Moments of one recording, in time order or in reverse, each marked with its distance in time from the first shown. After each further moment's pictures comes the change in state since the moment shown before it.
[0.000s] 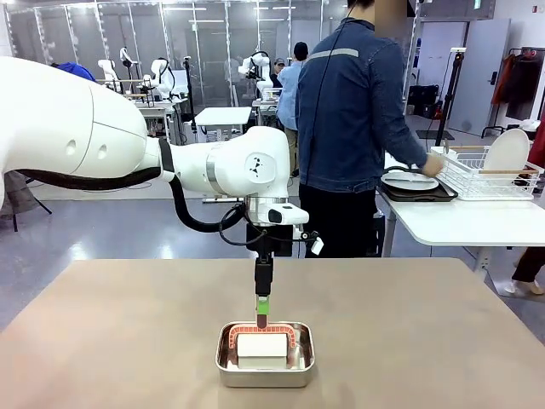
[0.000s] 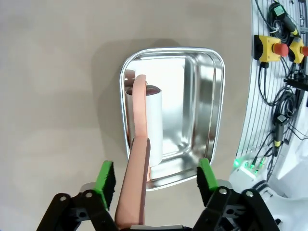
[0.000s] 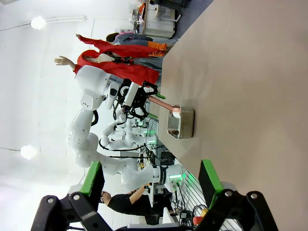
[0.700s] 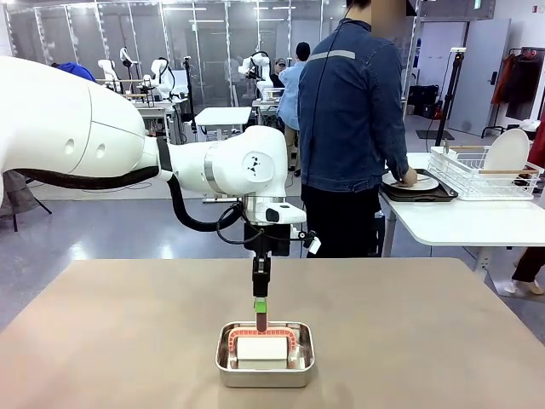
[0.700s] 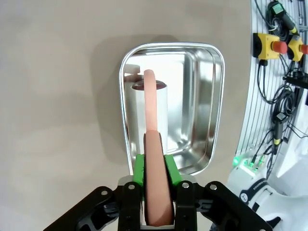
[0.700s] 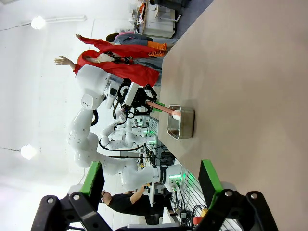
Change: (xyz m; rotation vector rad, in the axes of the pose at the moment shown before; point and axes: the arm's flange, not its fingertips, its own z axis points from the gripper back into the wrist) left arm -0.003 0.001 0.000 -0.007 0.004 -0.004; right arm 0.000 0.000 0.000 0.000 0.000 0.000
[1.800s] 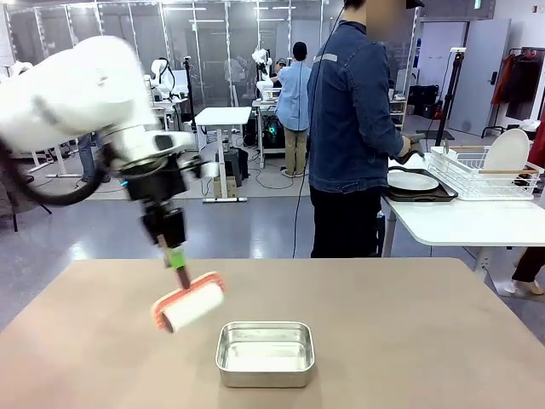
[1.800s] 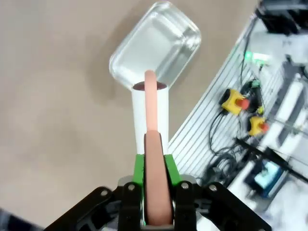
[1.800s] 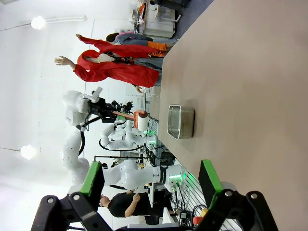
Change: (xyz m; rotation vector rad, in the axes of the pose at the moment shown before) left arm -0.201 -0.119 0.095 -0.015 -0.346 0.723; right arm 0.000 0.000 0.001 0.000 -0.001 0.000
